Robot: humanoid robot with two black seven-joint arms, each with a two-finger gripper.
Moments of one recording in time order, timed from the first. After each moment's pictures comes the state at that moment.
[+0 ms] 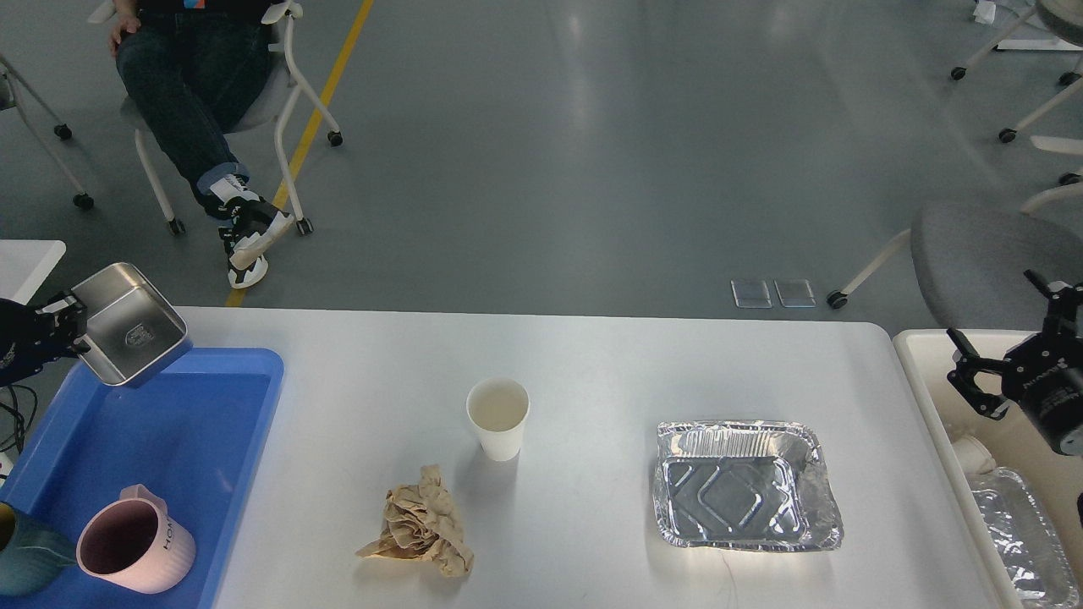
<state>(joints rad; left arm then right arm) -0.84 0.76 -0.56 -0.64 0.88 -0.62 0.42 0.04 -0.55 1.57 1.18 -0.26 0.35 0.00</state>
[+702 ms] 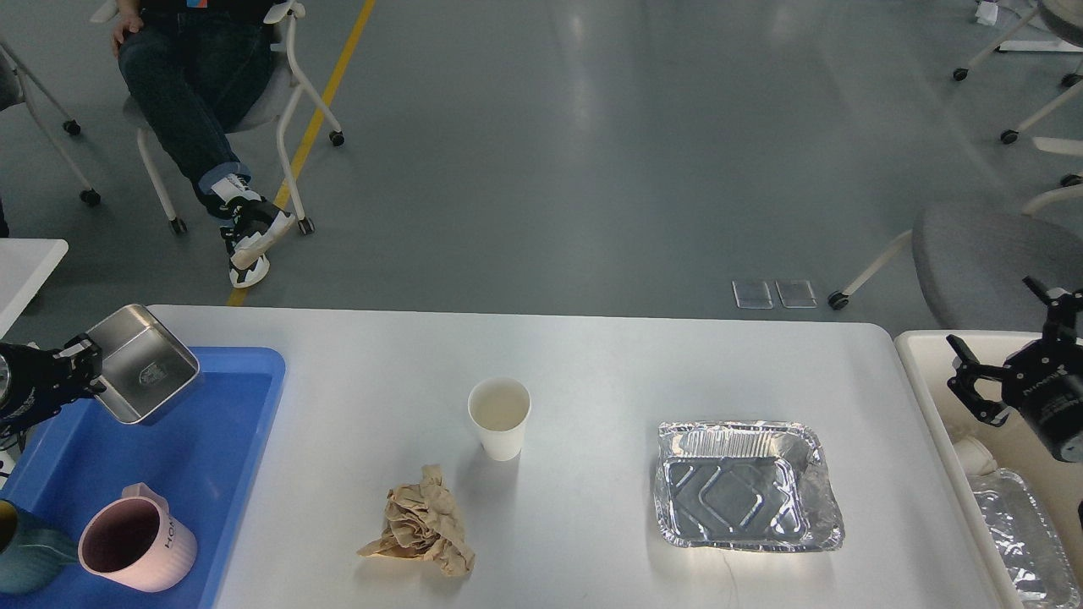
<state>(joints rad) -0.75 0.73 -0.55 -0.64 0.86 -0.57 0.36 0.03 -0.55 1.57 1.19 -0.26 0.35 0.01</state>
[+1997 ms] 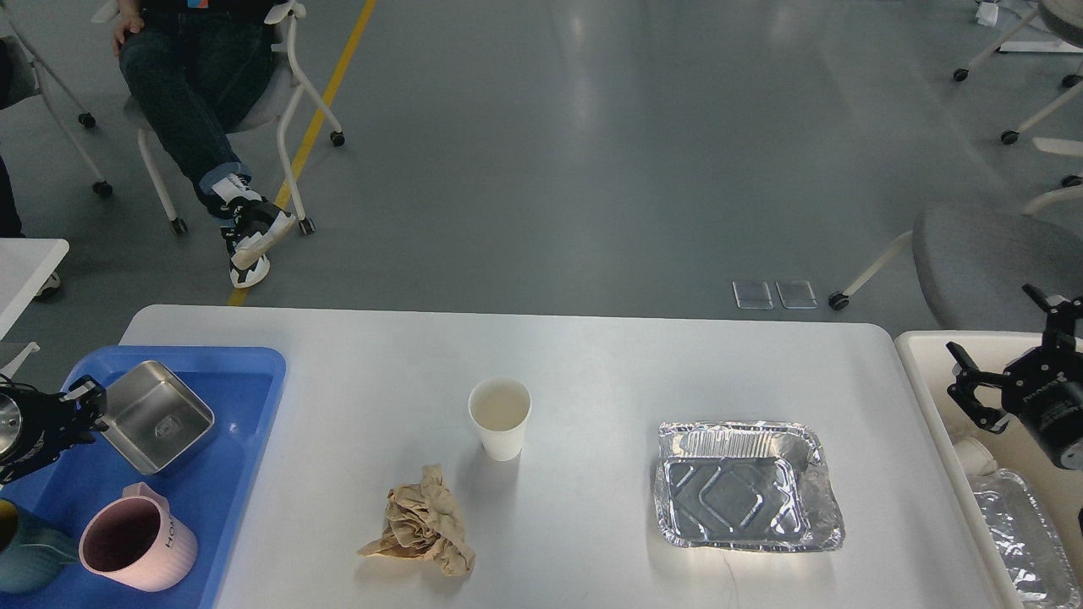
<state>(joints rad) -0.66 0.70 -0.56 -0.63 0.86 -0.50 0.37 0.01 -0.54 1.57 1.19 -0.26 0.35 0.01</state>
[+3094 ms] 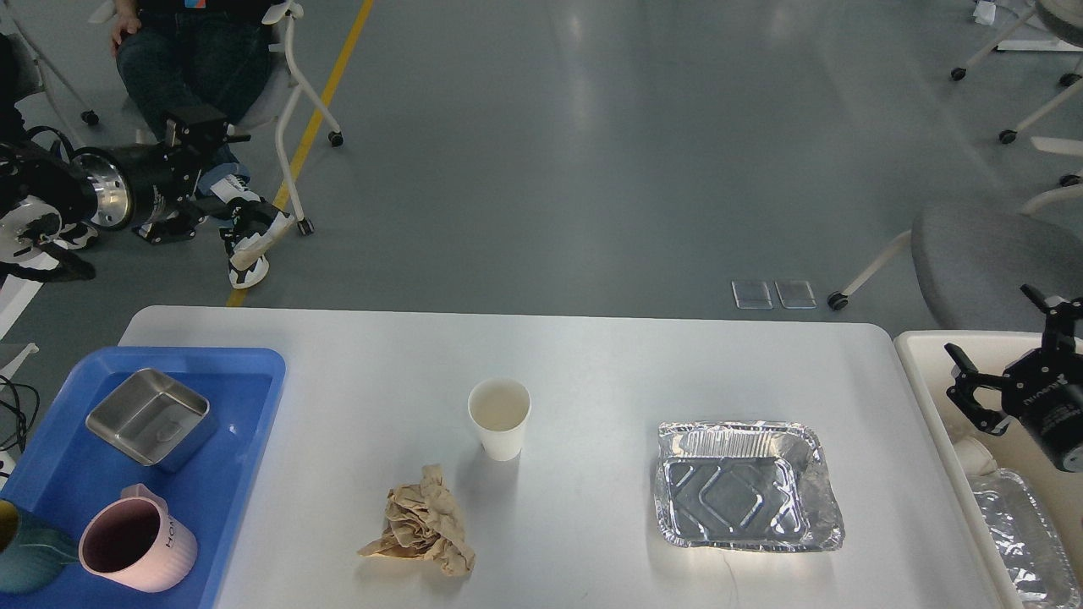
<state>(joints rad) -1.06 0.54 -0.69 -0.64 0.65 -0.49 0.28 -0.01 -0.55 1.57 1.22 -0.26 0.36 0.01</state>
